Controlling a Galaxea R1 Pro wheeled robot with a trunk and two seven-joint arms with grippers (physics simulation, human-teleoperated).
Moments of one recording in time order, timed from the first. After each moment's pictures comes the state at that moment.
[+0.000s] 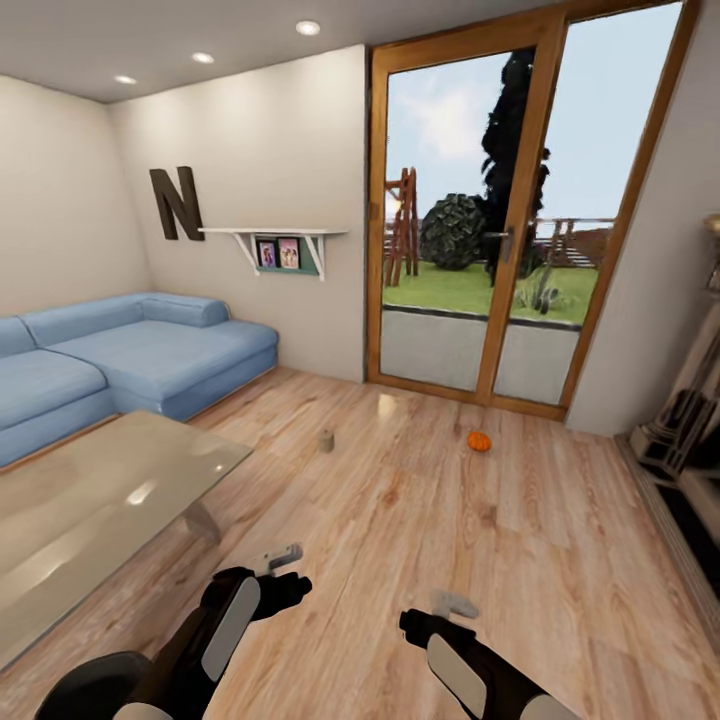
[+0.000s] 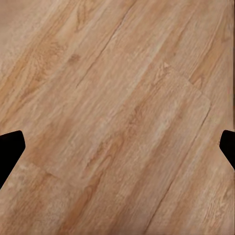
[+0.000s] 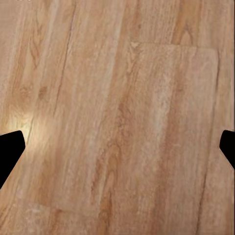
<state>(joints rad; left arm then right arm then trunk) -0.43 -0.06 -0.14 -0.98 0.55 0.74 0.30 -0.53 0.04 0.69 -0.53 -0.99 0.15 -0.43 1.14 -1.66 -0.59</state>
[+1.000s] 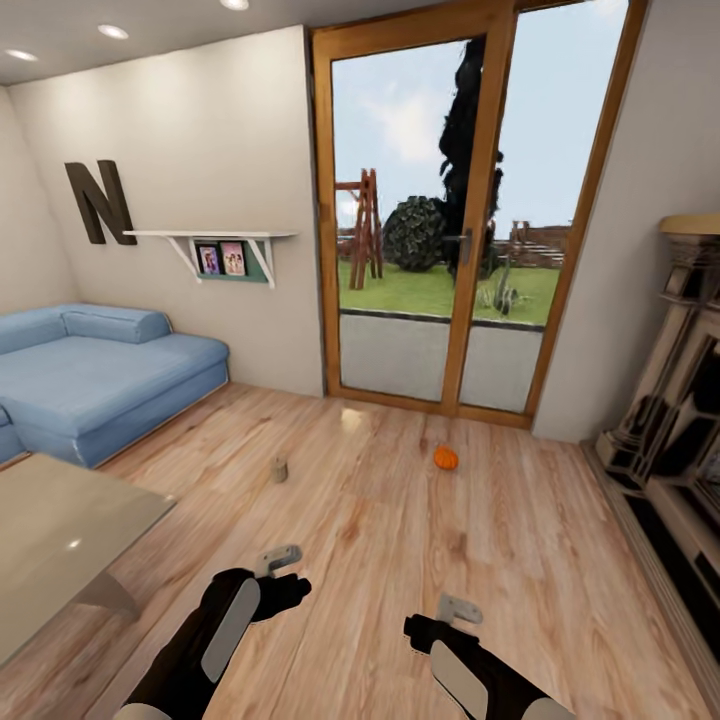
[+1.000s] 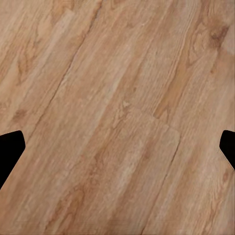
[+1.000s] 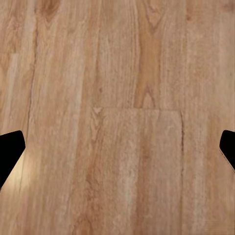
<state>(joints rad) -0.43 -0.06 -0.14 -0.97 0.55 0.74 0.31 -0.53 0.04 0.70 -0.49 -0.98 0.13 -0.43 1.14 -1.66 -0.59</state>
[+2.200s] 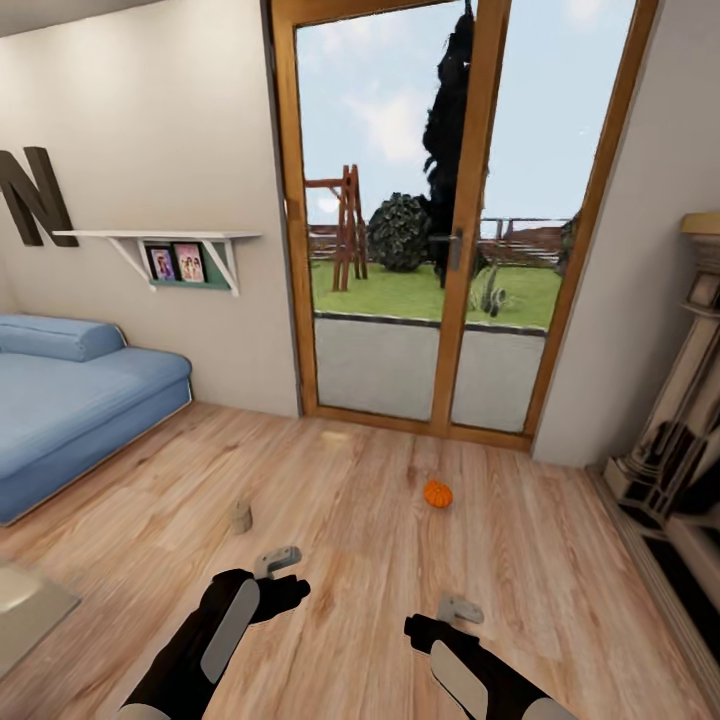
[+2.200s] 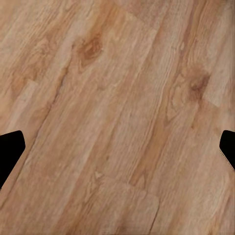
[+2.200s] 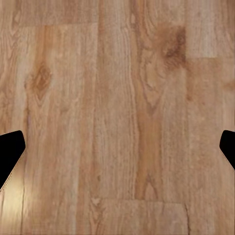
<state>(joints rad) -0.43 -0.06 -0.14 -0.96 0.56 0.74 0.31 -0.53 0.04 0.70 -0.49 -0.97 0.13 -0.43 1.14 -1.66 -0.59</state>
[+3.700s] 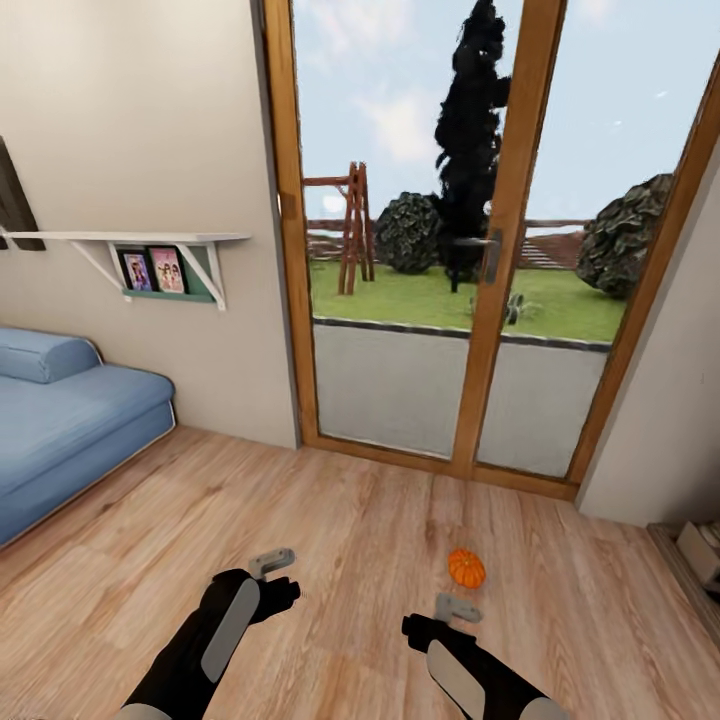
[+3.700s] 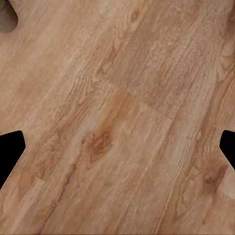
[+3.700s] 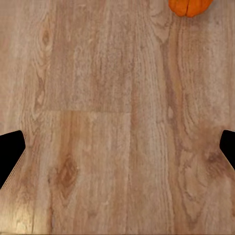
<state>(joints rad) -0.43 -0.06 -0.14 -0.97 0.56 0.73 0.42 -0.53 0.05 0.70 -0.49 -0.97 0.13 -0.44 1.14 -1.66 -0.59</state>
